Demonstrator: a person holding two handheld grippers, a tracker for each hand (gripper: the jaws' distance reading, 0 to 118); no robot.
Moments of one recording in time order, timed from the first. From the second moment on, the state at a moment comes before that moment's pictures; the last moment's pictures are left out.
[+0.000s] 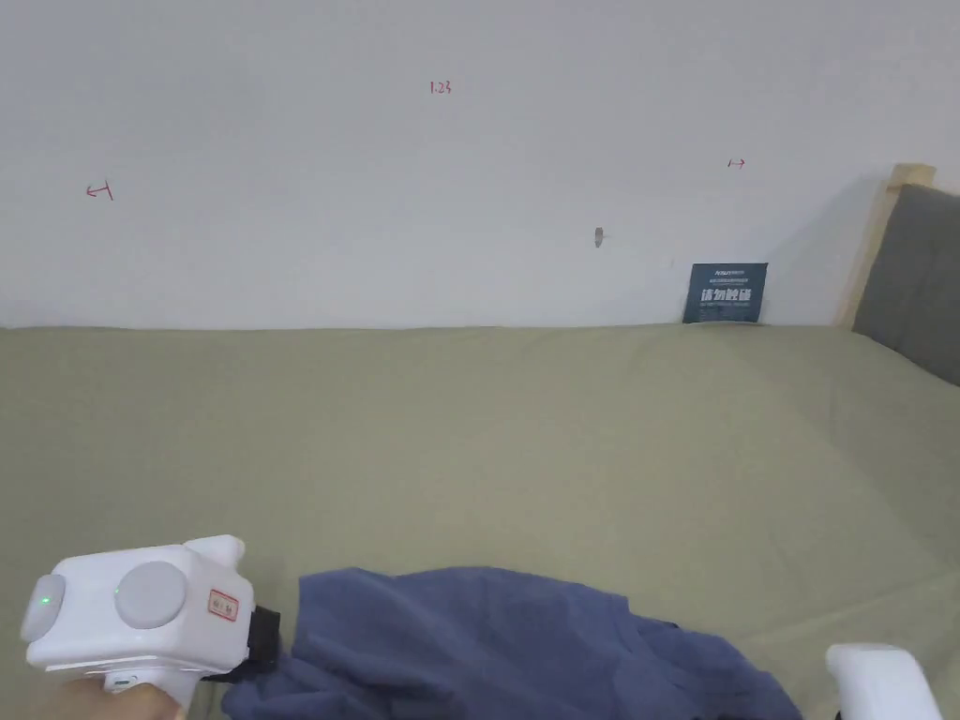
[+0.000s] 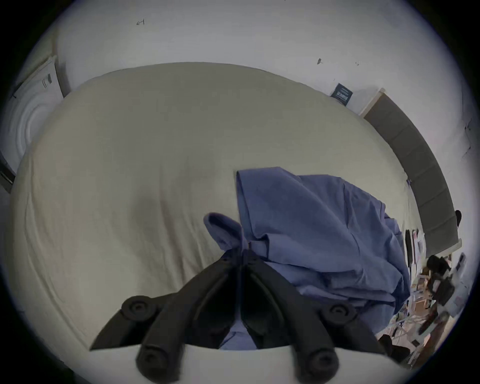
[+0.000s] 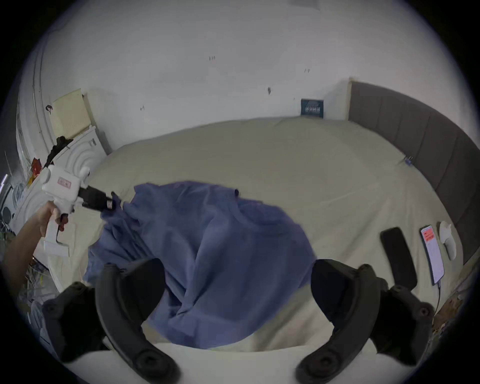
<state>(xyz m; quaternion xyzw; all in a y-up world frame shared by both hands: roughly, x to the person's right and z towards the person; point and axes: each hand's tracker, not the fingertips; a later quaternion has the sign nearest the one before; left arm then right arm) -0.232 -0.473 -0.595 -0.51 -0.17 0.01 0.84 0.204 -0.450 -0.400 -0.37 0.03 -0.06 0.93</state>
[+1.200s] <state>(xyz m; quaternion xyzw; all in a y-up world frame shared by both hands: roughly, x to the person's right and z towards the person) -0.298 -0.277 -0.539 -0.22 -0.18 0.13 0.95 0.200 -0.299 -0.505 -0.21 0.06 -0.13 0.97</state>
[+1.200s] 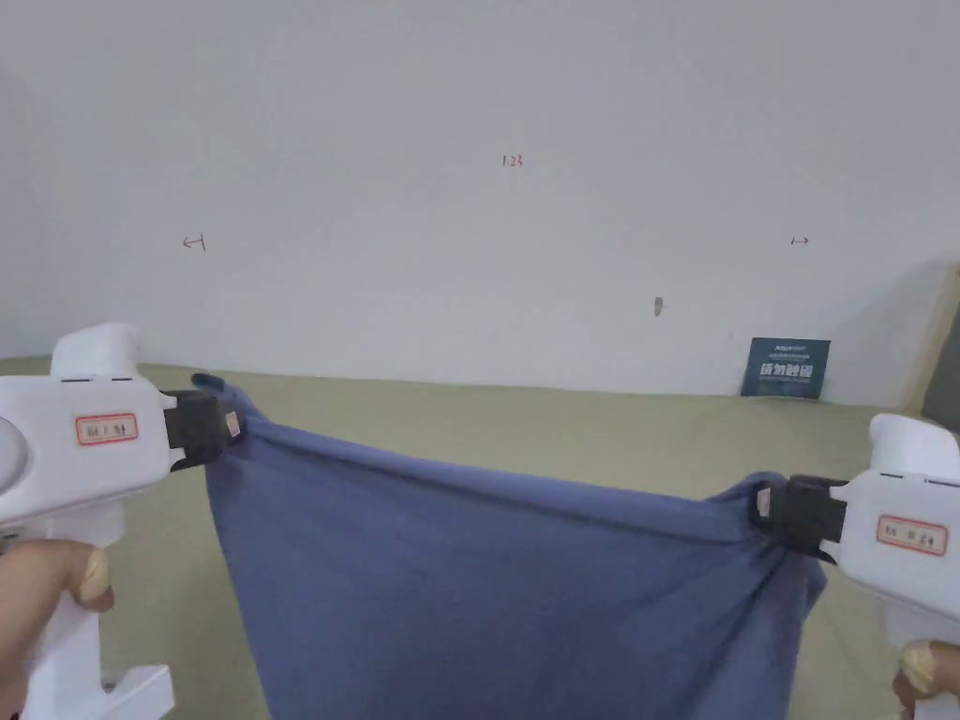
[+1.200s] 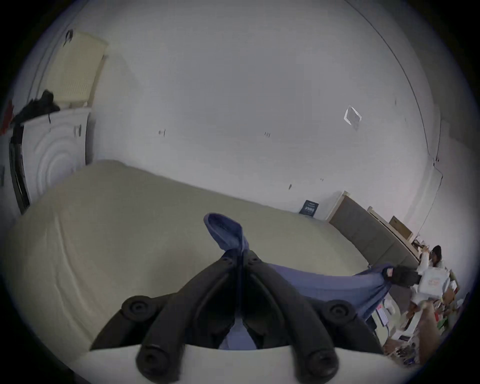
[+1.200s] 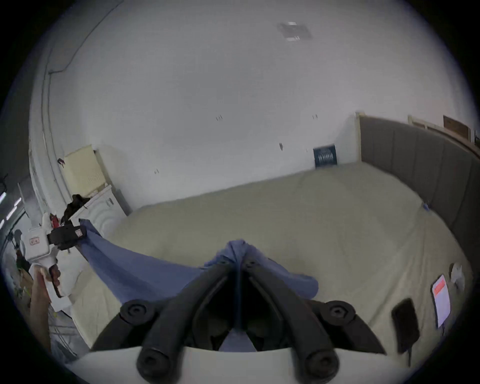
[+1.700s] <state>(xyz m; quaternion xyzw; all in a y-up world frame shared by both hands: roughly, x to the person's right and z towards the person) -0.300 -0.183 -0.581 -0.12 -0.13 0.06 0.98 0.165 -0.213 -0.599 -0.11 0.06 -0.04 0.99</state>
